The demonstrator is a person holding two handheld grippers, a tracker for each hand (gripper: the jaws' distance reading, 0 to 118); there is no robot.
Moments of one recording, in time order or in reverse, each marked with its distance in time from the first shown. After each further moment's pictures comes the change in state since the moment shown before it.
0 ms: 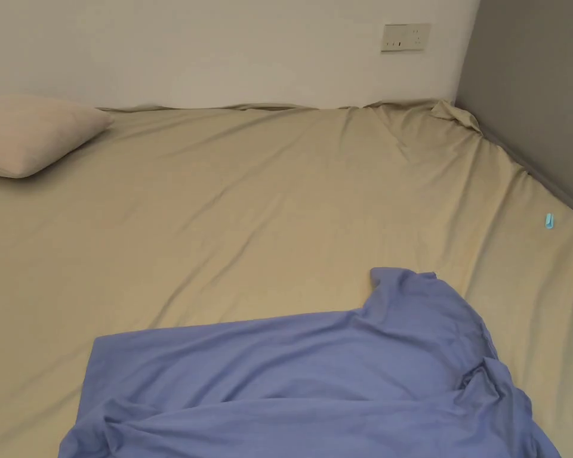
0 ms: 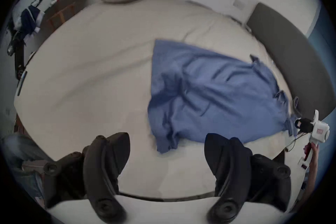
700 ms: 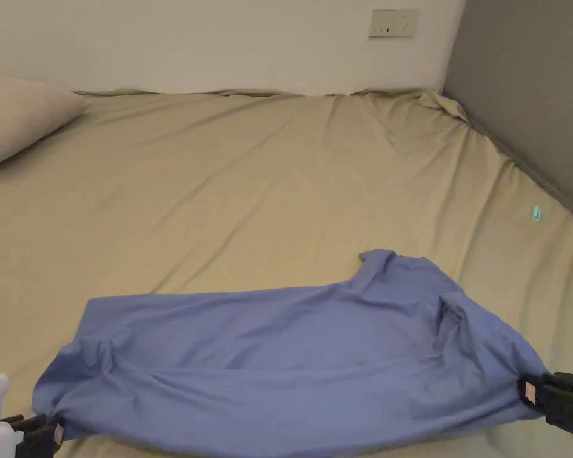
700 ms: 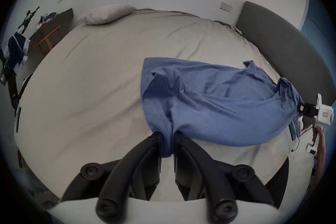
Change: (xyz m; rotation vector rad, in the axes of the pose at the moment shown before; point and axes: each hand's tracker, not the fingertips) left arm 0.026 0.072 -0.047 0.024 -0.034 -0.131; right arm 0.013 0.067 -0.039 0.061 0.157 -0.078
